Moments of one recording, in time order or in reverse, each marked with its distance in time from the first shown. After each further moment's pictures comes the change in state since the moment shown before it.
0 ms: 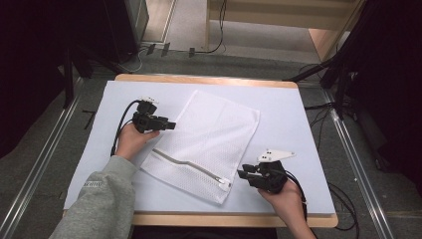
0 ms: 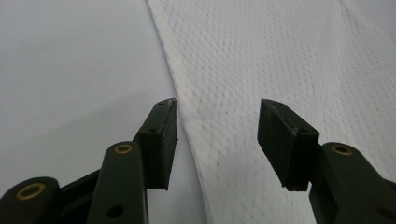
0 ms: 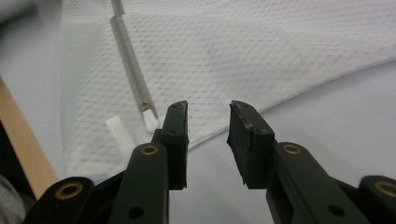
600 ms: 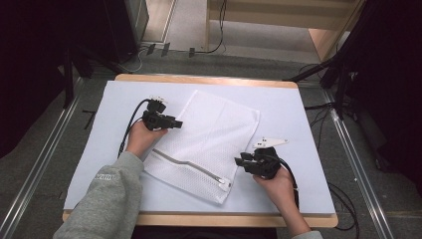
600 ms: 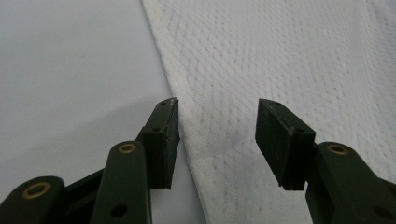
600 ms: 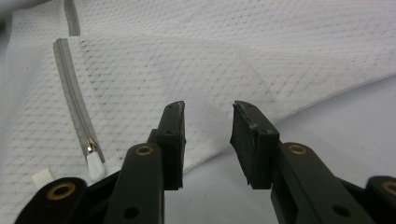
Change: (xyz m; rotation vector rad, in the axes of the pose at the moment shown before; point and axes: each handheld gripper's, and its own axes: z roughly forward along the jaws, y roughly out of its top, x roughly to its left) left arm 0.001 0.007 0.031 0.018 0.005 0.014; right arm -0.025 0.016 0.030 -0.002 -0.031 0.039
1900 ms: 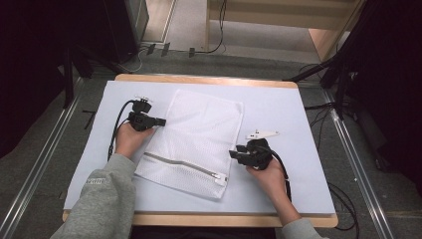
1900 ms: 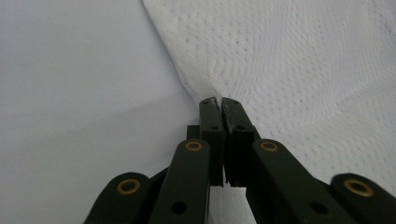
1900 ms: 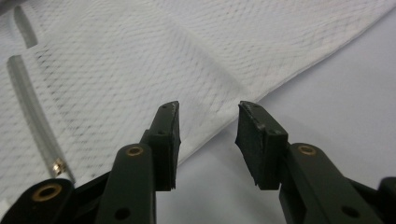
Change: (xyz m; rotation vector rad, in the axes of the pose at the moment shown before) left arm 0.023 -0.018 -0.031 0.008 0.066 -0.134; right arm -0.010 0.018 0.031 0.002 -0.030 0.024
